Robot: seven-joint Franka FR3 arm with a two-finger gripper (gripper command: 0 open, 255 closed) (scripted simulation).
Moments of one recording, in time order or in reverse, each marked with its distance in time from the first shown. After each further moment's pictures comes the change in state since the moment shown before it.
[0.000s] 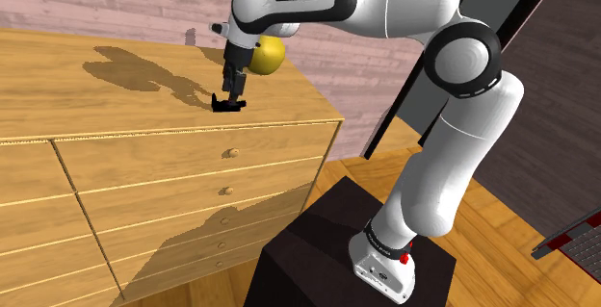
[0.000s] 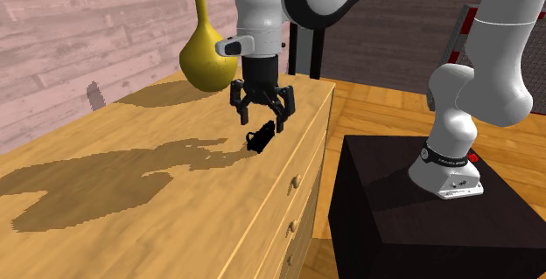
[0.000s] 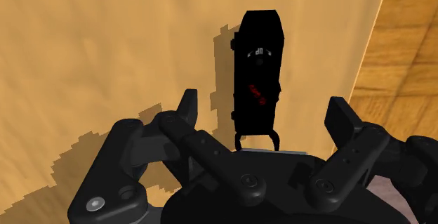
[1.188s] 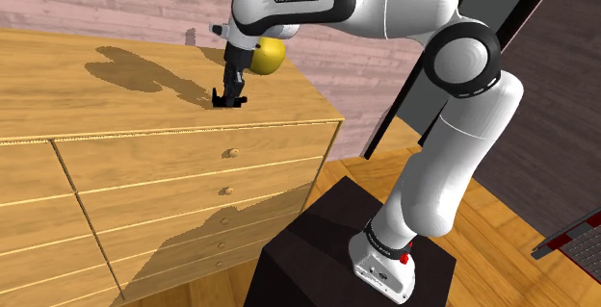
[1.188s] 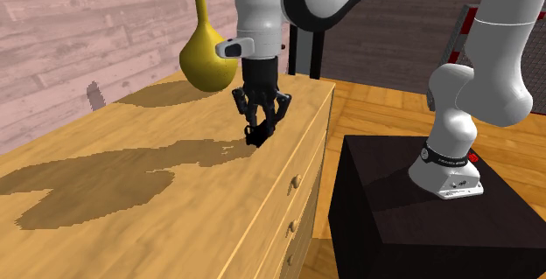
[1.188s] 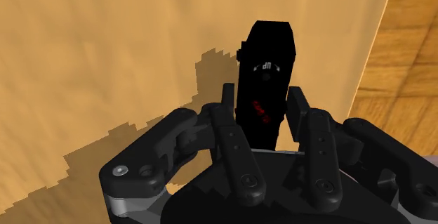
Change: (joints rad) arm -0.001 0.002 -0.001 -0.007 0.001 0.009 -0.006
